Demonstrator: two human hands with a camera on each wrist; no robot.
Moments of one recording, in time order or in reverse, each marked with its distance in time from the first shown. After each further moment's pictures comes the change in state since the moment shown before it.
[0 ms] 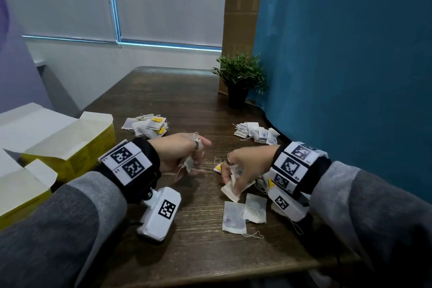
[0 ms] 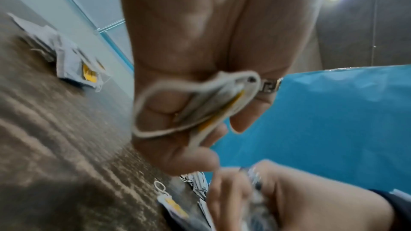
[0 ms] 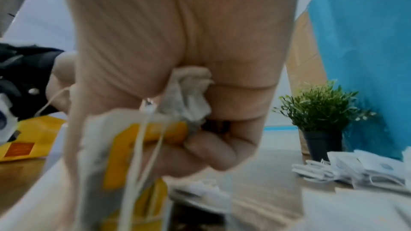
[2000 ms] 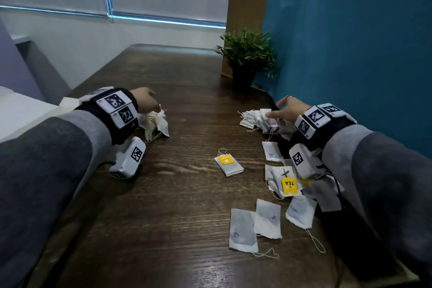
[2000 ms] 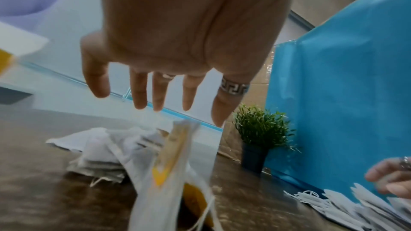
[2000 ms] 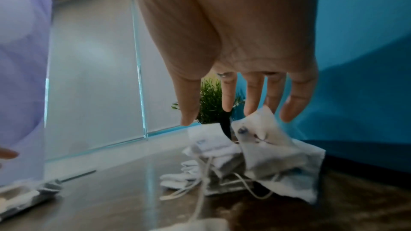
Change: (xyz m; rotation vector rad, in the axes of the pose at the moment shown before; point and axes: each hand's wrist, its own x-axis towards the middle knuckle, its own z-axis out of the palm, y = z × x) left_hand 0.096 0.024 -0.112 0.973 0.476 -0.124; right_hand 0.025 0.123 -0.055 0.358 0.711 0.743
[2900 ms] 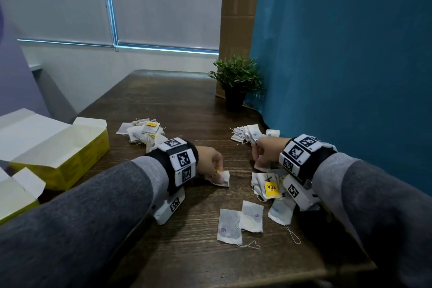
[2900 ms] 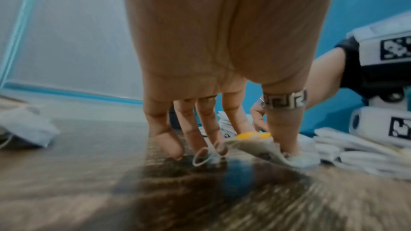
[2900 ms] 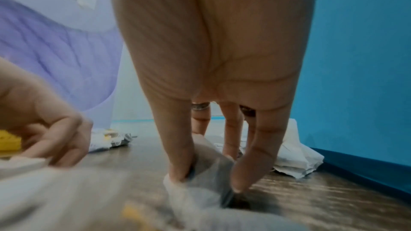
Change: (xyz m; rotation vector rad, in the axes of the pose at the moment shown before) left_hand -0.086 0.085 0.072 0.142 -0.461 0.490; right_hand -0.057 0.002 0.014 -0.455 -0.379 -0.342
